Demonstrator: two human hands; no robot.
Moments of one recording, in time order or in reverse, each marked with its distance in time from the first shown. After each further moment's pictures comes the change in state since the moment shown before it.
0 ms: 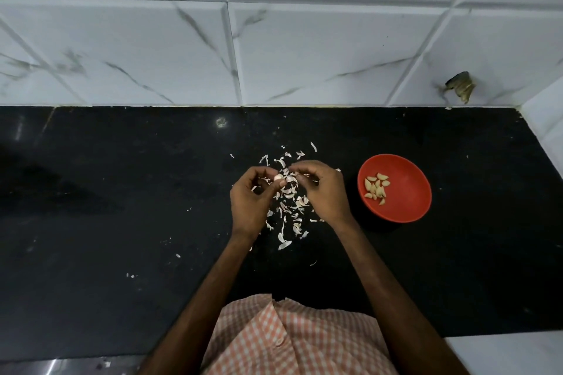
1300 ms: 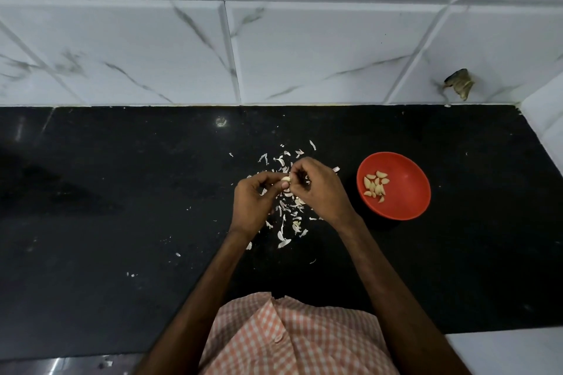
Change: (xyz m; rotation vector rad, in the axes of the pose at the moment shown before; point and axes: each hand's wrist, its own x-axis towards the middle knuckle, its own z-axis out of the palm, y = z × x) left_hand 0.001 0.000 -0.003 0.034 -0.178 -0.053; right_hand 0.000 -0.001 -0.007 -0.226 -0.141 -0.221
